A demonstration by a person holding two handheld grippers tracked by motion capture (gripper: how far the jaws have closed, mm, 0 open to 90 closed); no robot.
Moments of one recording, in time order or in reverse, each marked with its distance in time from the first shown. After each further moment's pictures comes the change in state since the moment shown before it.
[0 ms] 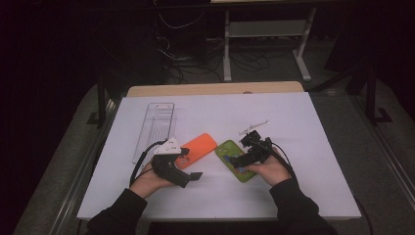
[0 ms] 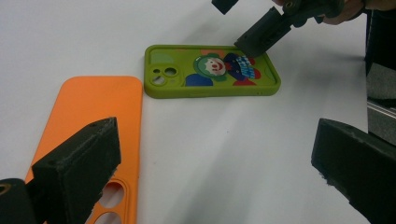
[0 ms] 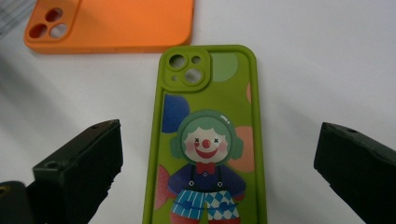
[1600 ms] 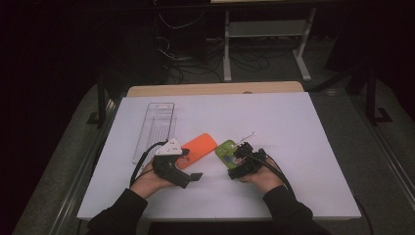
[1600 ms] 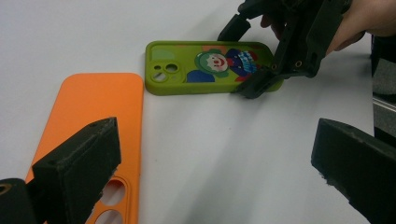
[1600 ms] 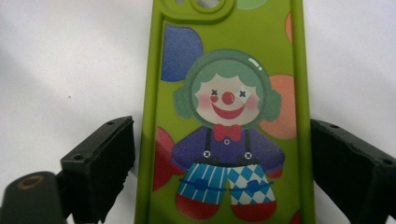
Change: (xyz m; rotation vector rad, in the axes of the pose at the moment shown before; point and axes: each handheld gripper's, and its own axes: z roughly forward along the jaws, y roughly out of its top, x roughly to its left) left arm -0.001 -0.001 0.002 0.015 0.011 0.011; right arm 0.015 -0.020 0.032 0.144 -0.076 -0.060
